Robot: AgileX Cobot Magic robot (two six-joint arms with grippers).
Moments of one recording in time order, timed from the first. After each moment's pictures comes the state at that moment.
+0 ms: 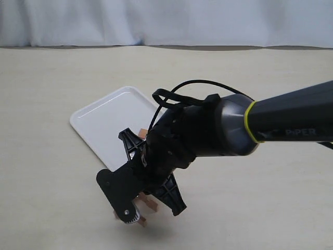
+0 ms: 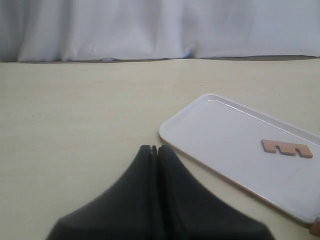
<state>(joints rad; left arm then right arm) -0.17 0.00 0.00 -0.06 0.34 0.00 0.62 1.95 -1.11 -0.09 0.48 -1.24</state>
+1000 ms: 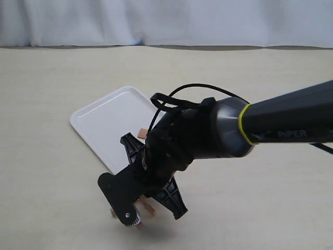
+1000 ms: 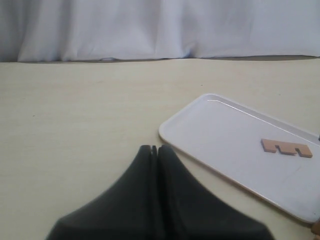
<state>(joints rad) -0.17 0.00 0.00 -0.06 0.34 0.00 0.62 1.97 -1.11 -0.08 0.50 -1.24</state>
